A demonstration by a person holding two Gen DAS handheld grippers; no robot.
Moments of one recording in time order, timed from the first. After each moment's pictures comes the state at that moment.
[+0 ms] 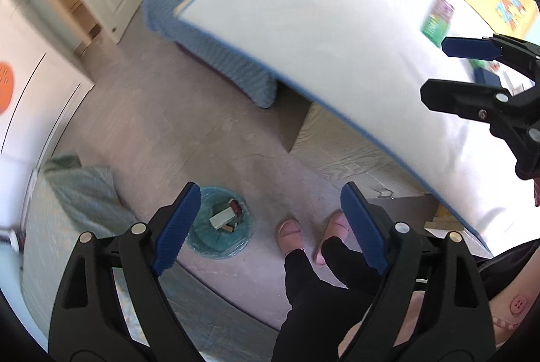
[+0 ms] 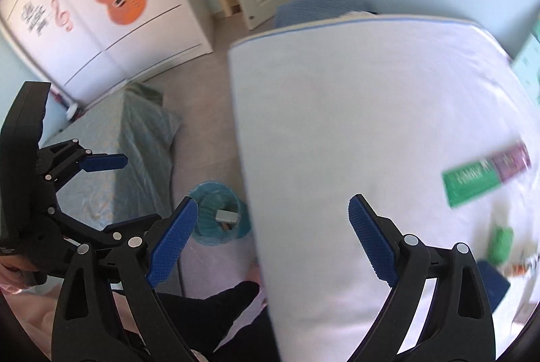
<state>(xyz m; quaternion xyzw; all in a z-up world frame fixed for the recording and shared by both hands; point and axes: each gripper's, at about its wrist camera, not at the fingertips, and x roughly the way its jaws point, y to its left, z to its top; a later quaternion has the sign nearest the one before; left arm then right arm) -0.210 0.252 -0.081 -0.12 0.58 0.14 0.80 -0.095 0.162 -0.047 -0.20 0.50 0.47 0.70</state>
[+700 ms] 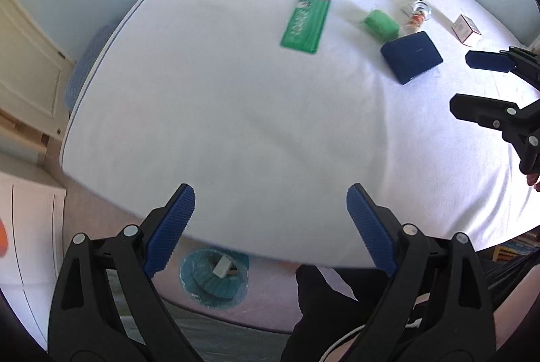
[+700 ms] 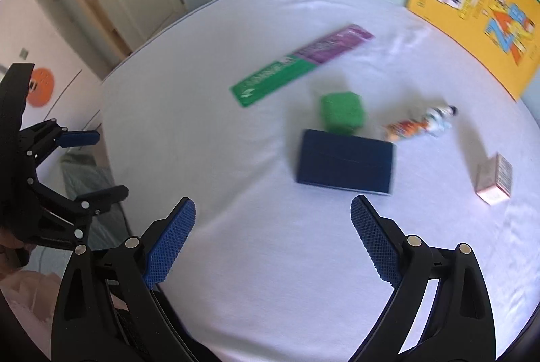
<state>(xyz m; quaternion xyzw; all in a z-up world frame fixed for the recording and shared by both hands) -0.101 0.139 -0.066 0.03 0.57 -0.02 0.82 -0.041 -0.030 -0.053 -0.10 0.54 0.27 0.79</state>
